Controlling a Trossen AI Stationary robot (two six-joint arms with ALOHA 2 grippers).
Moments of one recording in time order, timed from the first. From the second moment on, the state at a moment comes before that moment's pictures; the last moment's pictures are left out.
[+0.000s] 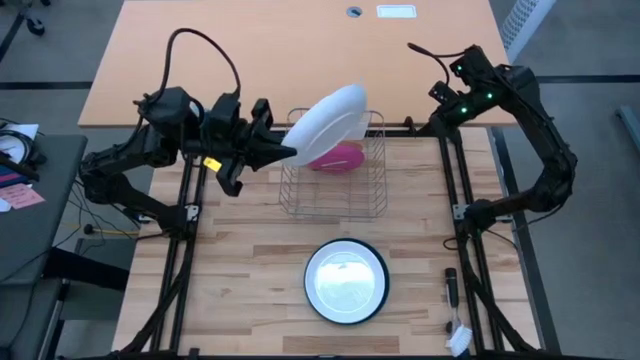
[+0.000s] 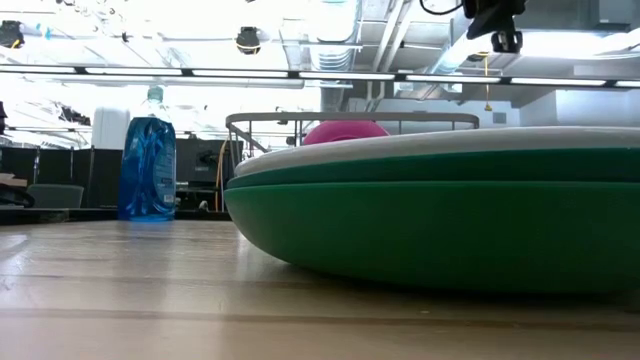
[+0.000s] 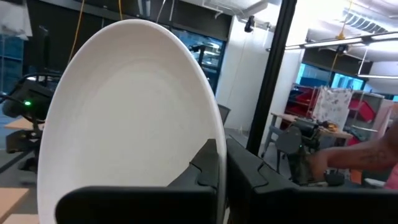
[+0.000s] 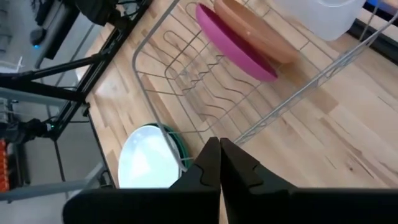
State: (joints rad) left arm 0.04 1.32 1.80 -0.21 0.22 -0.23; right arm -0.98 1.36 1.73 -1.49 -0.65 -0.04
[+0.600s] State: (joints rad) left arm 0.12 1.32 1.80 -0.24 0.29 -0.23; right arm -0.94 1.26 1.73 -1.57 -0.63 -0.09
